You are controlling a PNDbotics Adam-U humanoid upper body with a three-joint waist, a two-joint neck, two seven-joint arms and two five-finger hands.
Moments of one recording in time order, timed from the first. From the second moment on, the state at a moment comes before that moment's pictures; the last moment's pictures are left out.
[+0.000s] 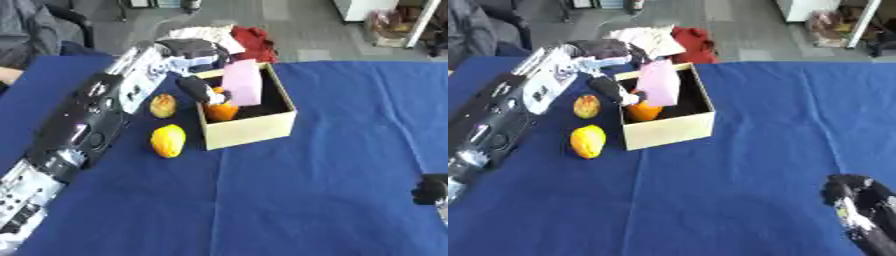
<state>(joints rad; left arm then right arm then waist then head) -0.83 0.58 -0.30 -1.27 -0.82 -0.24 -0.60 -0.11 -0.27 0.19 -1.78 -0.03 -0.06 0.07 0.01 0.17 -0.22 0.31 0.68</state>
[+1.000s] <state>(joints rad) -0.46 0.88 -0.24 -1.69 -0.66 -0.22 -0.70 -0.11 -0.27 0.18 -1.78 -0.03 -0.07 0.06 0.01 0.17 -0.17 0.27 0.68</state>
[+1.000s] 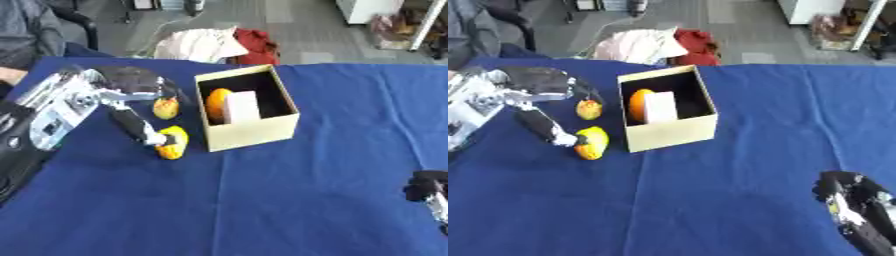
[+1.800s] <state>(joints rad) -0.46 0.78 -0.27 -1.49 -0.83 -0.19 -0.62 -0.11 -0.27 0.18 -1.78 -0.03 -0.07 0.06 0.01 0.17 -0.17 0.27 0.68</state>
